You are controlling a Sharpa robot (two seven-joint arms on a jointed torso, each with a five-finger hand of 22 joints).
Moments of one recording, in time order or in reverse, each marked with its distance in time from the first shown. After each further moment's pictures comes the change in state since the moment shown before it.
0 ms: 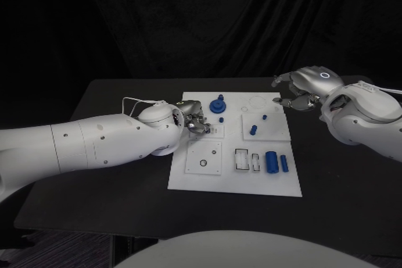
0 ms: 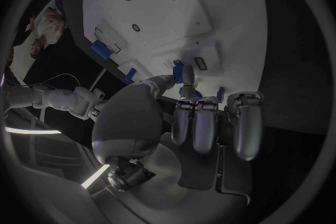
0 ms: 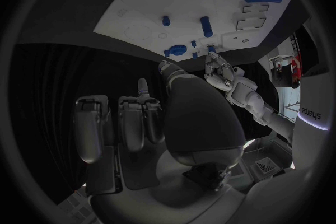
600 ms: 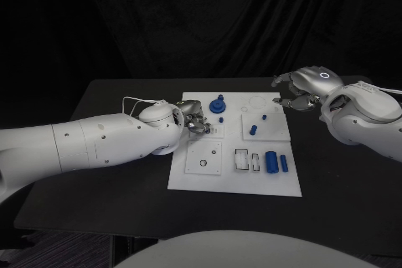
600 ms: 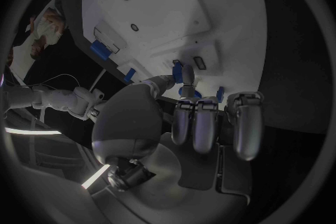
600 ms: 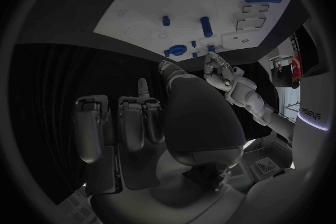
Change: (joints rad) left arm 0.000 0.006 0.001 -0.012 -0.001 0.004 0.005; left_hand -0.003 -0.003 0.000 0.000 0.000 0.002 0.002 0.000 0.000 0.000 0.000 0.000 0.000 0.000 0.000 0.000 0.000 0.000 0.000 0.000 0.000 0.000; right arm -0.001 -0.001 0.000 0.000 0.000 0.000 0.000; right_hand 0.000 0.000 0.000 -0.006 0.000 0.000 0.000 0.000 0.000 0.000 0.000 0.000 0.000 0.000 0.000 0.000 0.000 0.000 0.000 0.000 0.000 0.000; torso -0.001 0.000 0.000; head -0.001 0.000
